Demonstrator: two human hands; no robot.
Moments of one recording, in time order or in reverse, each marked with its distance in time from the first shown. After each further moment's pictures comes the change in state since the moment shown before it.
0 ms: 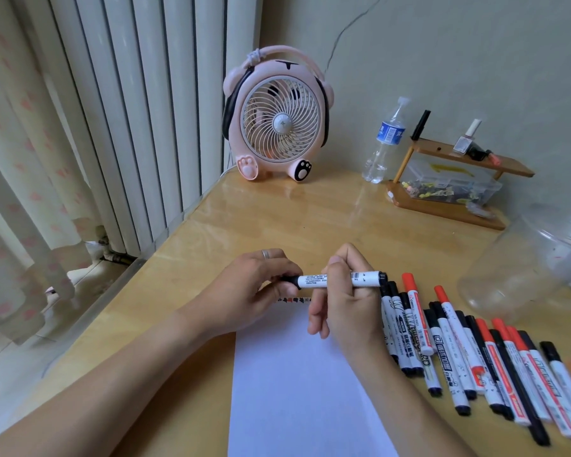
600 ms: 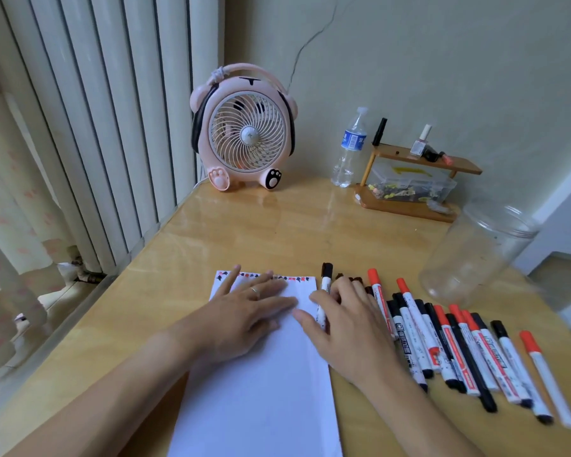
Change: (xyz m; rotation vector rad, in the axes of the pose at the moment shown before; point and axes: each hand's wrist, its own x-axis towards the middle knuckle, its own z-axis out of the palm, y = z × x) left_hand -0.012 0.001 0.033 0.372 -0.431 -0.139; right_hand -0.017 0.046 -0.066 -1.243 0.014 -0.358
